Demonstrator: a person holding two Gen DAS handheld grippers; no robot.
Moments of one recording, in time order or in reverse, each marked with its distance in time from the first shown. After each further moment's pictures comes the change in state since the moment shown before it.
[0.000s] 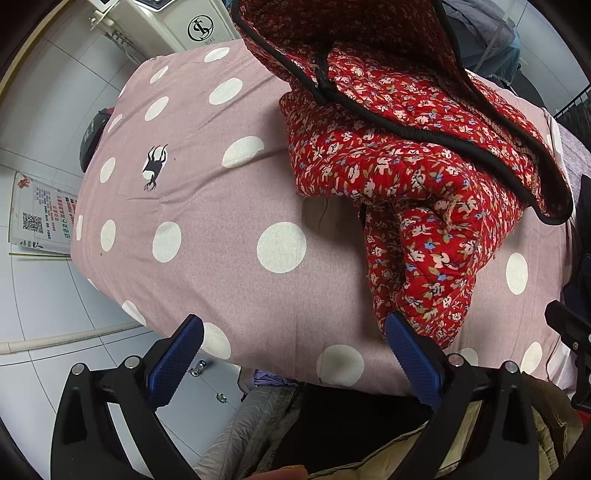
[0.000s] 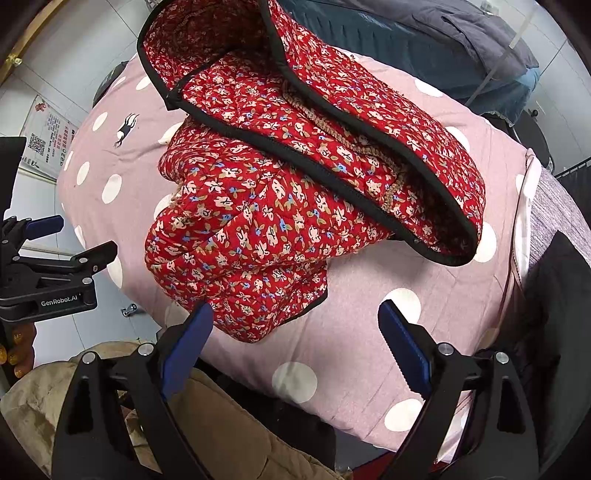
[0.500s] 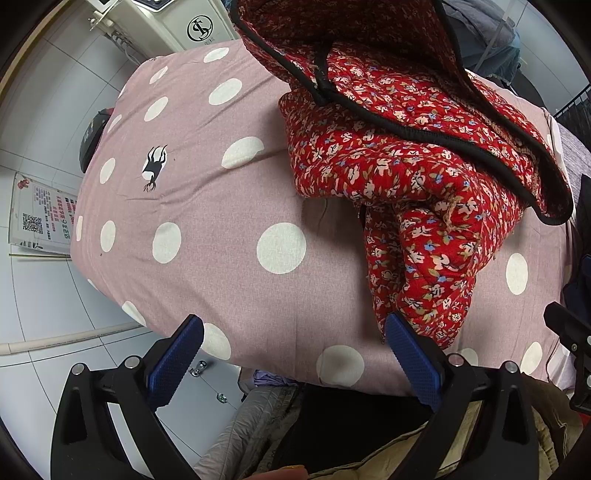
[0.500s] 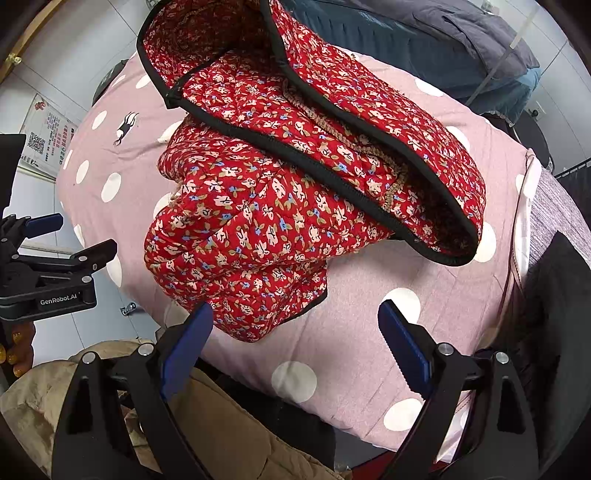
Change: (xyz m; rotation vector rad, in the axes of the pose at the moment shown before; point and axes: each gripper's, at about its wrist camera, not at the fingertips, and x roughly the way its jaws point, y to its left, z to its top) left arm 0.001 0.000 0.002 0.000 0.002 0.001; right arm 0.001 0.000 0.000 -0.003 0.003 -0.002
